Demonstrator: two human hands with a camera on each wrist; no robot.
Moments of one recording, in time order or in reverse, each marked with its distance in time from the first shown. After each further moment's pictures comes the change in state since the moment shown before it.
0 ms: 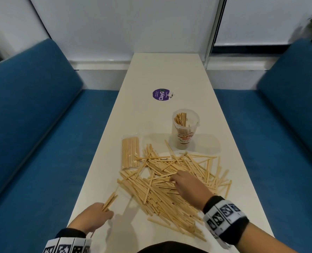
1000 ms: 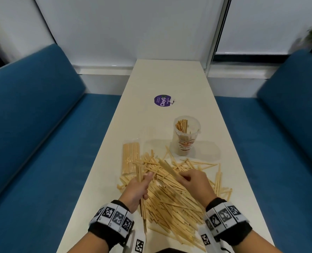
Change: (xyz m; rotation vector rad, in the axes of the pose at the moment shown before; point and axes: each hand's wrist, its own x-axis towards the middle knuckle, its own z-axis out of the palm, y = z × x) left_hand 0.024 0.103 0.035 -0.911 -0.024 0.290; right_hand 0.012 0.012 -0.018 0.507 0.174 0.354
